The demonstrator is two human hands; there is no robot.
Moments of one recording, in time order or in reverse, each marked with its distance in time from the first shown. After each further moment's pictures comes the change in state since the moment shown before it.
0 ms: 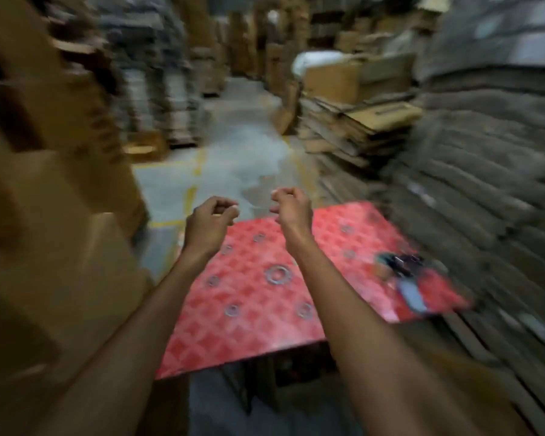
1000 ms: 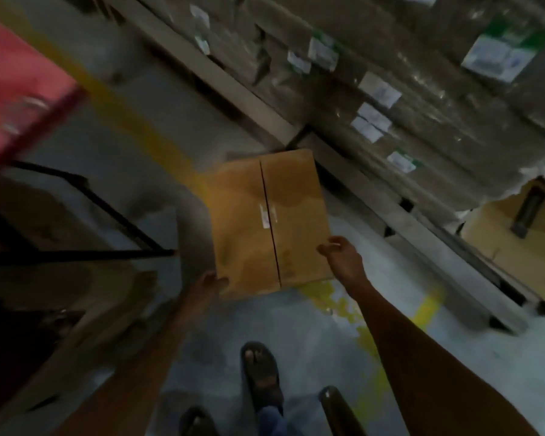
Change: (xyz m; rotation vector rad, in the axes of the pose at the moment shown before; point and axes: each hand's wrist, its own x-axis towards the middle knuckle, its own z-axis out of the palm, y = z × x) left_hand -0.288 -0.414 0.756 0.369 -1.134 -0.682; right_hand -0.005 0.631 -0.738 -0.434 0.464 1.008
